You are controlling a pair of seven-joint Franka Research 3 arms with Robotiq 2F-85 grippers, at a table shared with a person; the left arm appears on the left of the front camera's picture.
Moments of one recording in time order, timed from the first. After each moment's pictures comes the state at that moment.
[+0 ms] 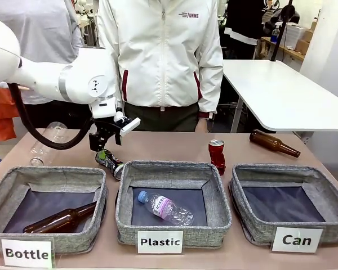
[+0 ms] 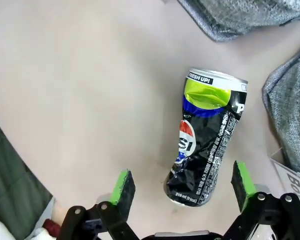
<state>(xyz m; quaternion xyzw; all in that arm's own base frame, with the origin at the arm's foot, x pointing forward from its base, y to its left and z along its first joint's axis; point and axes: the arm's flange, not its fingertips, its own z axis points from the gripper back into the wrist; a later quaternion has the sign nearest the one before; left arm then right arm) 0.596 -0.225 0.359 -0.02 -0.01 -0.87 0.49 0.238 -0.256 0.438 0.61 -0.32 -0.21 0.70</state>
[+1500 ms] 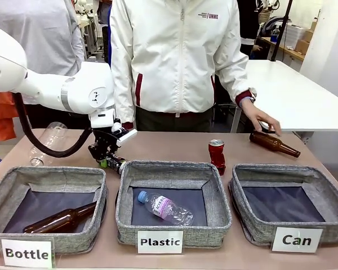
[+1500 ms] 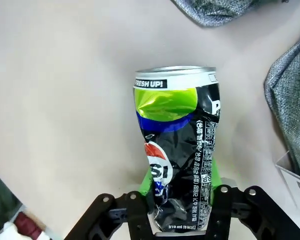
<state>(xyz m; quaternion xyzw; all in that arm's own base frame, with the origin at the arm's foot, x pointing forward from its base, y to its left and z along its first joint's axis) 0.601 -0.217 0.321 -0.04 0.01 -0.88 0.47 0.238 -0.256 0.438 0.61 -0.32 -0.21 0.70</state>
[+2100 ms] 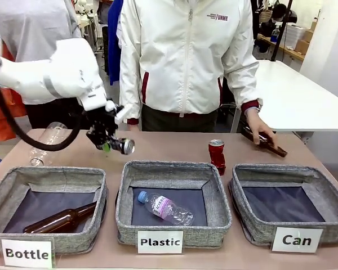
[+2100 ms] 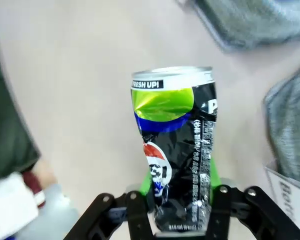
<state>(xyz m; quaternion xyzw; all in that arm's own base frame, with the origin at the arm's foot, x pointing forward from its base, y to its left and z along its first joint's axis) 0.591 -0.194 0.394 -0.06 -0.09 -0.83 0.55 0.238 -0.256 0.438 0.61 -0.32 -0.21 0.70</state>
